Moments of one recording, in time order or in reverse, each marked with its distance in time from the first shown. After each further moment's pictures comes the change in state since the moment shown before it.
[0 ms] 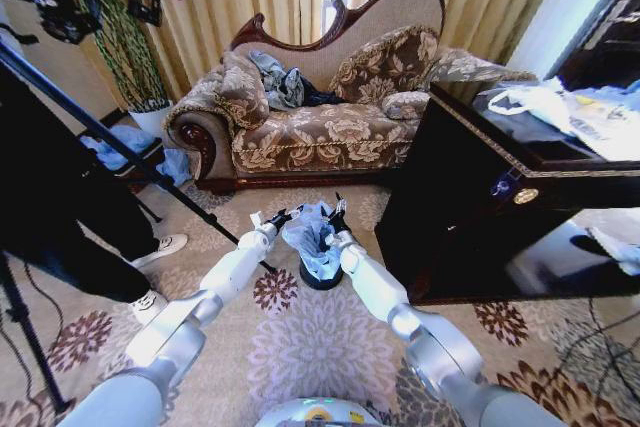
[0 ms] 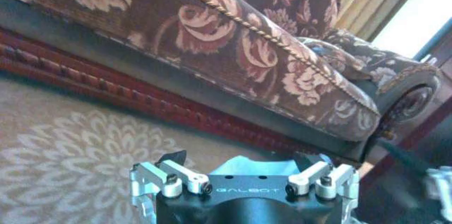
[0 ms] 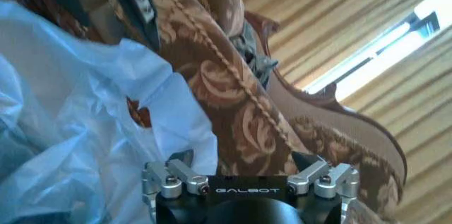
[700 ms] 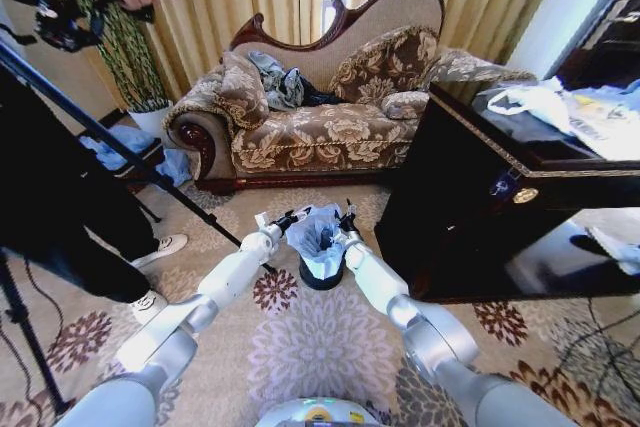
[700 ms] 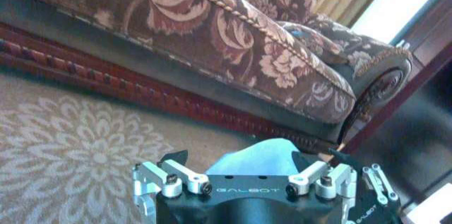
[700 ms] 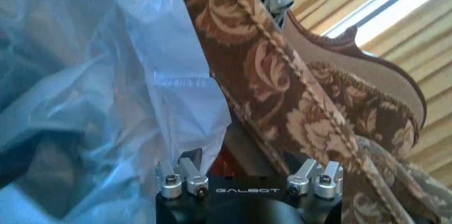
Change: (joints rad) left arm 0.007 0.009 0.075 -0.036 -0.019 0.007 0.013; right arm 0.020 -0.004 0.080 -0.096 0.042 -0.063 -0.077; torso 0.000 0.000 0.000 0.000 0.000
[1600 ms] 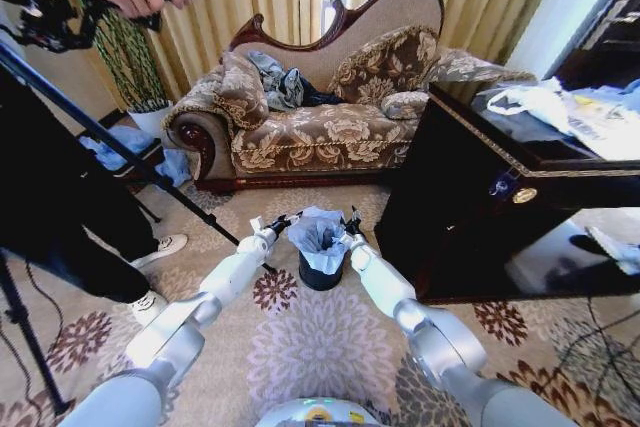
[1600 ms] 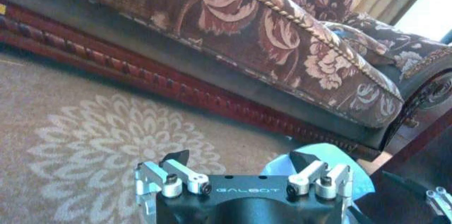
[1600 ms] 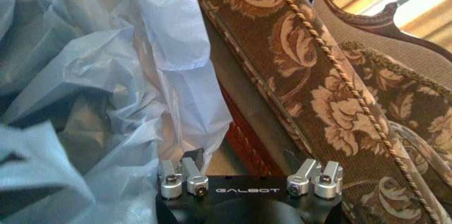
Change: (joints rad) left arm -0.034 -0.034 -0.062 0.177 0.038 -0.022 0.016; right arm -0.011 -0.039 -0.001 0.046 0.011 -0.062 -0.142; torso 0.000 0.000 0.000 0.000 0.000
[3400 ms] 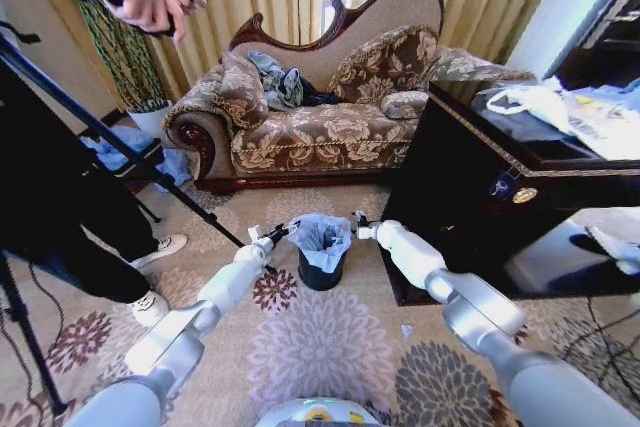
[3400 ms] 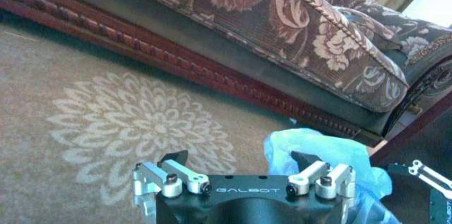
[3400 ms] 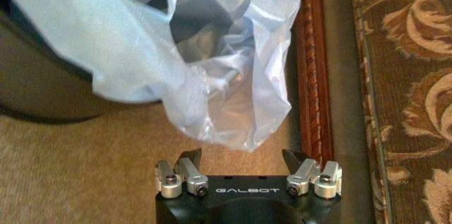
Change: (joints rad) left arm 0.060 0.010 -0.025 0.010 0.025 -0.008 0.044; right arm 0.175 -0.180 -0.404 -0.006 -0.058 0.105 -0.486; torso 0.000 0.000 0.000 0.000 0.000
